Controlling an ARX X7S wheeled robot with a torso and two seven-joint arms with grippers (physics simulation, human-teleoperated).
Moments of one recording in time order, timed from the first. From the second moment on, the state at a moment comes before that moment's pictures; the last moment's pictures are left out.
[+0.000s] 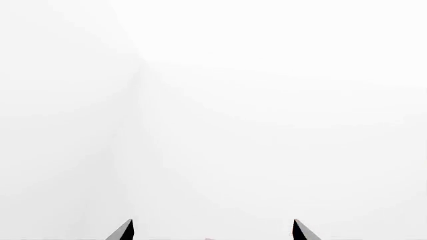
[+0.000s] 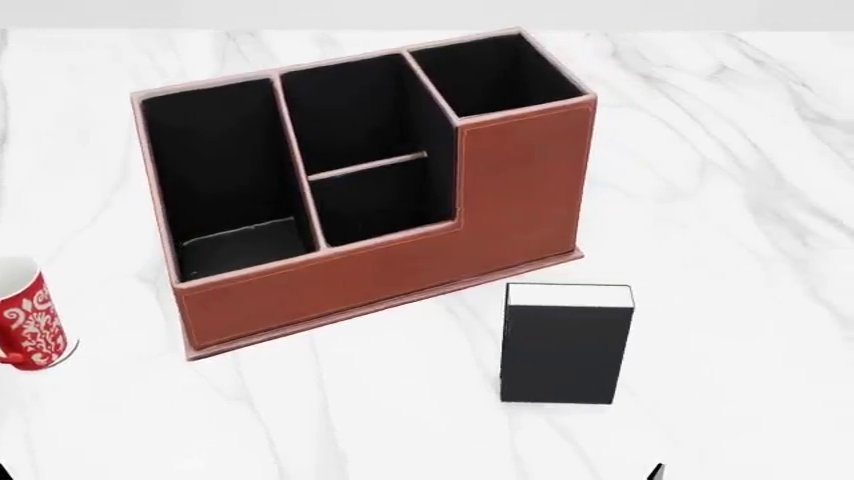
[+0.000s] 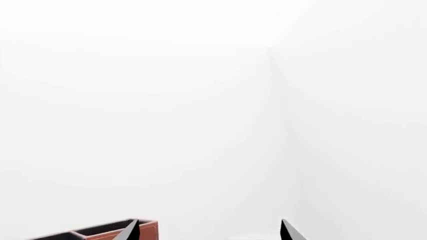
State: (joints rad) left arm 0.10 -0.07 0.04 -0.13 -0.16 0.98 -0.18; right arm -0.17 0.17 -0.13 -0.06 -0.05 -0.73 0.57
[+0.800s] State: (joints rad) left arm 0.10 -0.10 0.07 -0.13 -0.16 0.99 -0.21; right arm -0.16 0.19 -0.15 -0.06 -0.05 -0.73 0.59
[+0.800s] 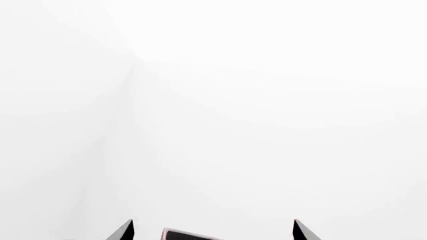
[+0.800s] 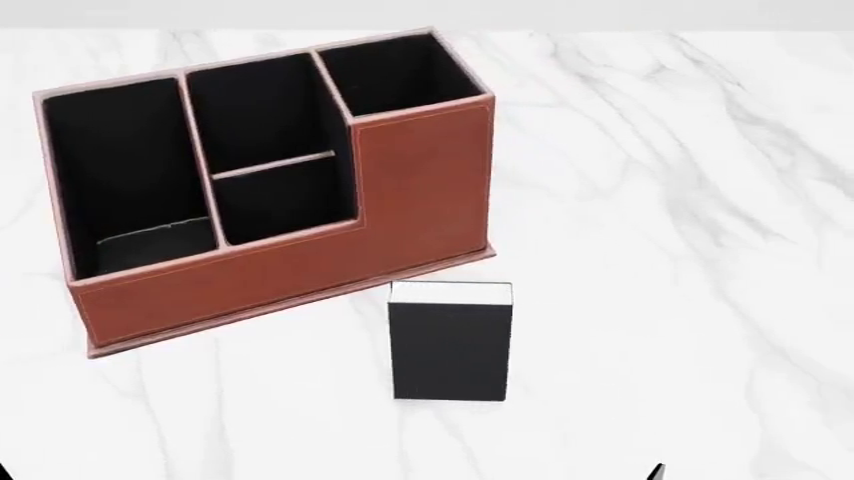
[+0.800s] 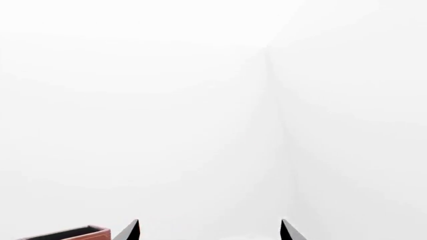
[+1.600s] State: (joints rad) left arm 0.09 -0.11 0.09 -0.14 -0.16 0.99 -0.24; right arm -0.18 0.21 -0.17 -0.05 -0.07 -0.81 0.62
